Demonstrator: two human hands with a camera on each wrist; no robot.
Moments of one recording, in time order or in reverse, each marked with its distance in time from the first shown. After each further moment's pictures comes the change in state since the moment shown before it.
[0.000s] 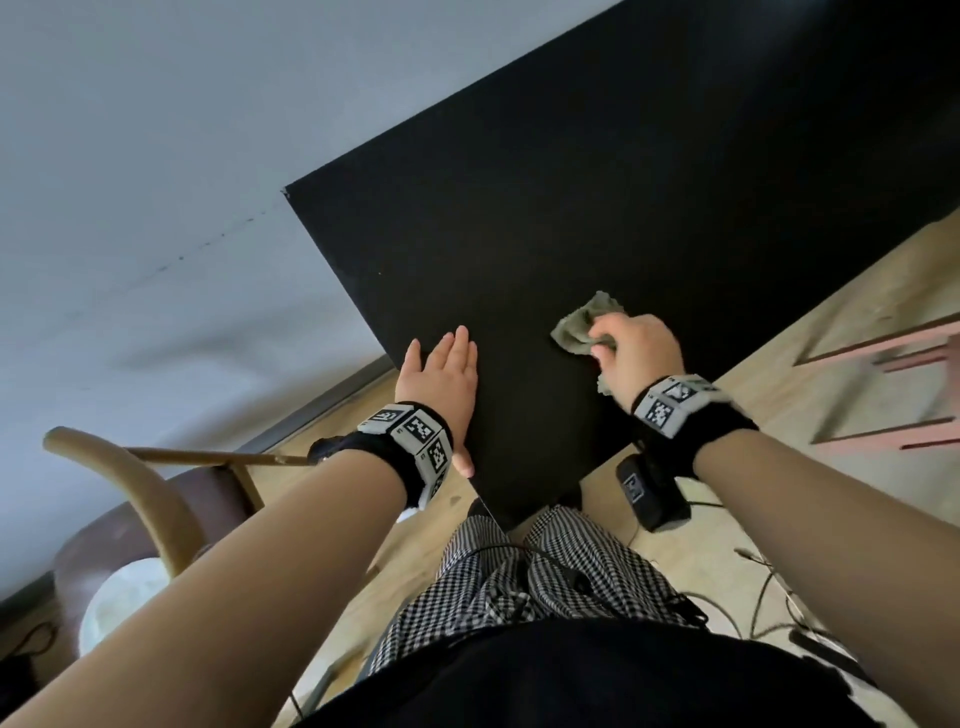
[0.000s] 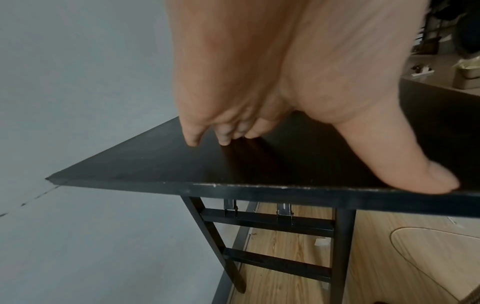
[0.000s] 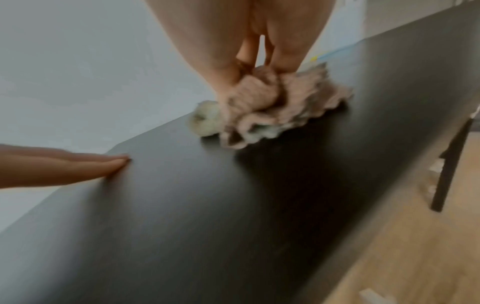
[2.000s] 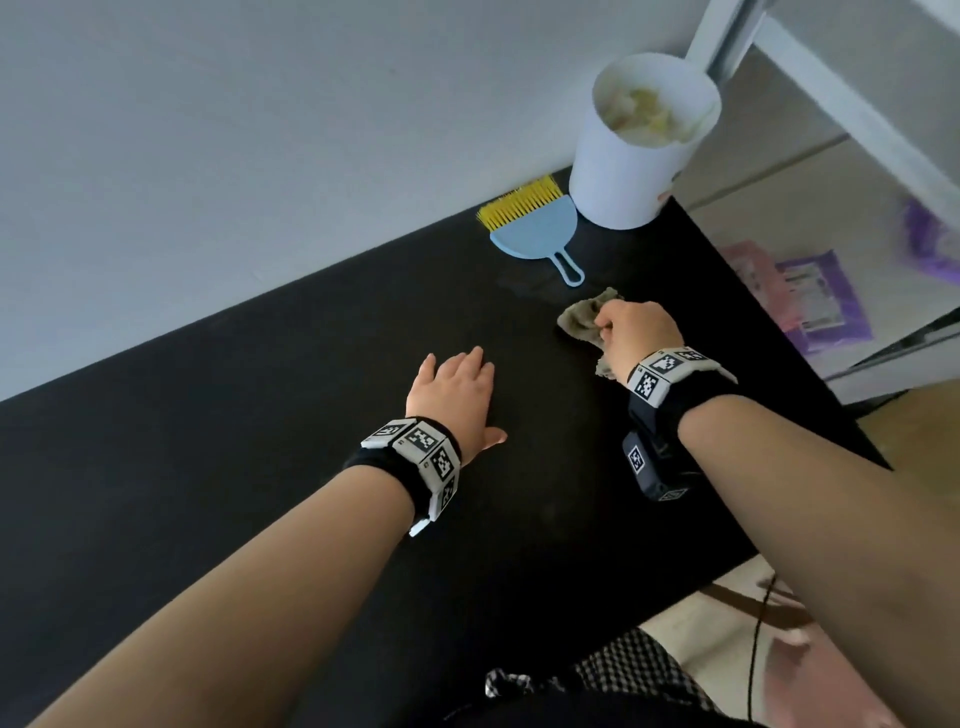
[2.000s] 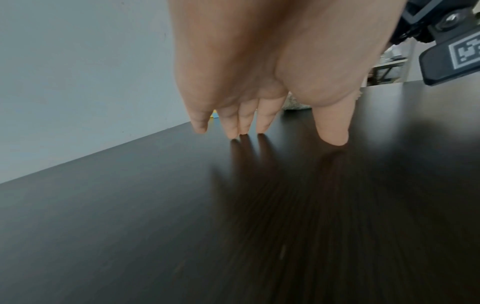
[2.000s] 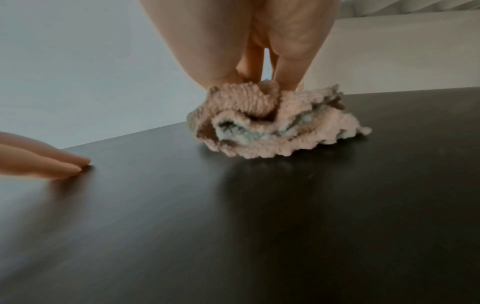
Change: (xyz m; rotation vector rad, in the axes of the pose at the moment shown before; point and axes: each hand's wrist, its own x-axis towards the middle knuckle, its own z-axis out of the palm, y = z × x) left_hand 0.372 0.205 -0.417 -0.346 0.204 -0.082; right_hand 0.458 0.339 -0.261 -0.183 -0.148 -0.020
